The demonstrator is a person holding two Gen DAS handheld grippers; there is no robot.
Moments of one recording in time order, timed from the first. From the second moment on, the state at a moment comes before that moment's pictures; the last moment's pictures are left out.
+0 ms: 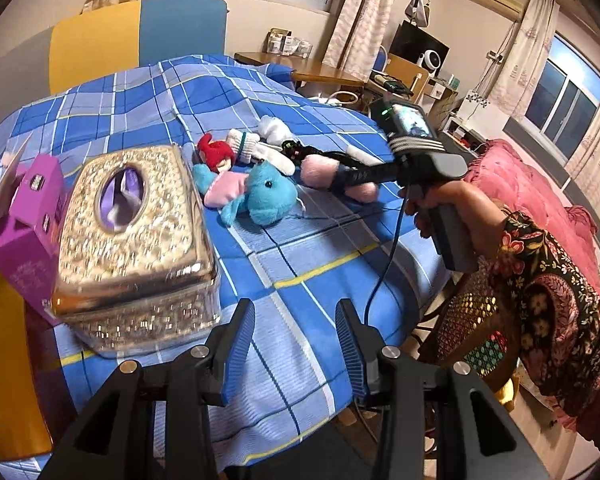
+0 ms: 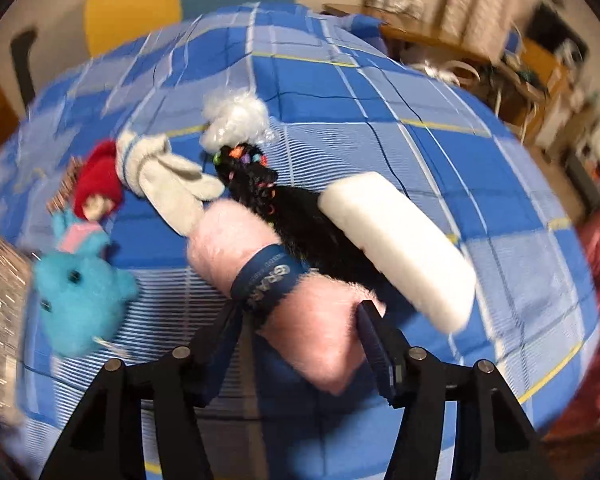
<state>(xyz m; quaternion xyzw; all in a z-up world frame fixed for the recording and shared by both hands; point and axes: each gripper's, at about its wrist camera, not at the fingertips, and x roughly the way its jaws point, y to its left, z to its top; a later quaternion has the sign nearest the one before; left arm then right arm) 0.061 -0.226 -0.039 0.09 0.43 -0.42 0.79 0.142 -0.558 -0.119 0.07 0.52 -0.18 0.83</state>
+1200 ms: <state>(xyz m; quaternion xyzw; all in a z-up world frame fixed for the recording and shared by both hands) 0.184 -0.389 -0.097 0.13 0.51 -0.29 0.80 0.140 -0.559 -0.122 0.10 0.54 -0.14 0.82</state>
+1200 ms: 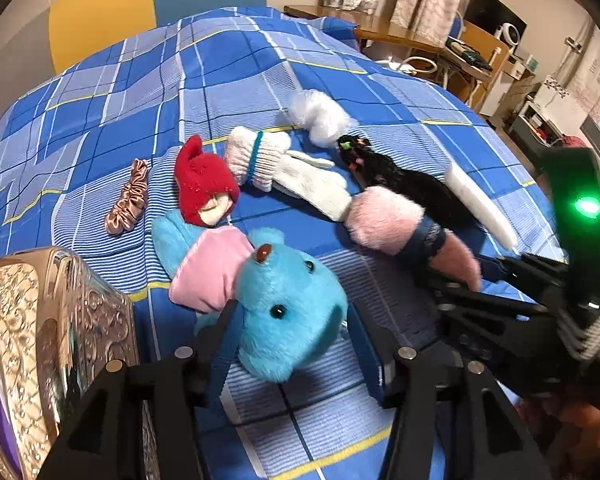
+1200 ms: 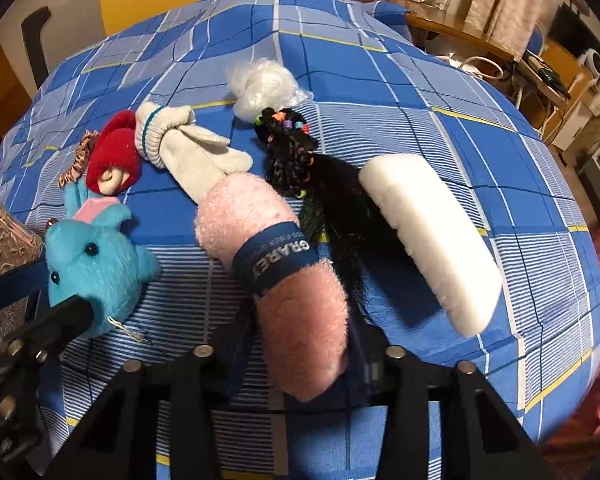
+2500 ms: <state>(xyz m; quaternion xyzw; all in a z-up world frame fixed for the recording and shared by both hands) 0.153 -0.321 0.056 0.10 0.34 -0.40 0.85 0.123 -0.577 -0.107 0.17 0.50 -0.16 0.83</state>
